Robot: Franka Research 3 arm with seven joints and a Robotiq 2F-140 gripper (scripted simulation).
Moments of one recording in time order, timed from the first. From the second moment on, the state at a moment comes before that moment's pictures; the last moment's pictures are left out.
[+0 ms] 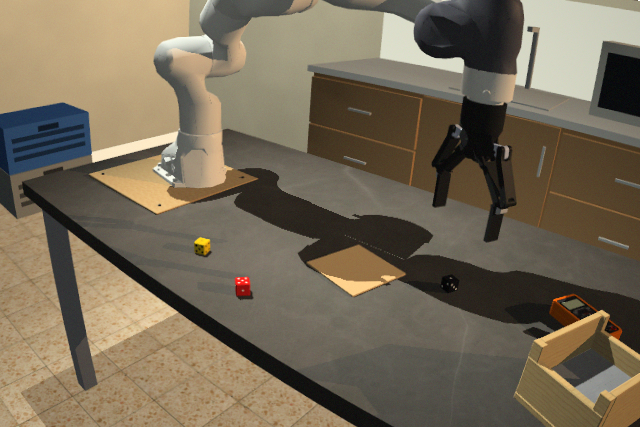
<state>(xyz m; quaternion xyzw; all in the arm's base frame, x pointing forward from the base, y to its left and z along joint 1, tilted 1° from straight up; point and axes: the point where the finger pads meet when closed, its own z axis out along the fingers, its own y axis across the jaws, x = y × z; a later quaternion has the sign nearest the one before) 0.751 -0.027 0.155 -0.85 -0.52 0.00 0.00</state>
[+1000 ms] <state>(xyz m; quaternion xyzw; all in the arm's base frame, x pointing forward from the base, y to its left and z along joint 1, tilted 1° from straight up) 0.751 -0.030 0.153 -0.87 -0.48 0.00 0.00</state>
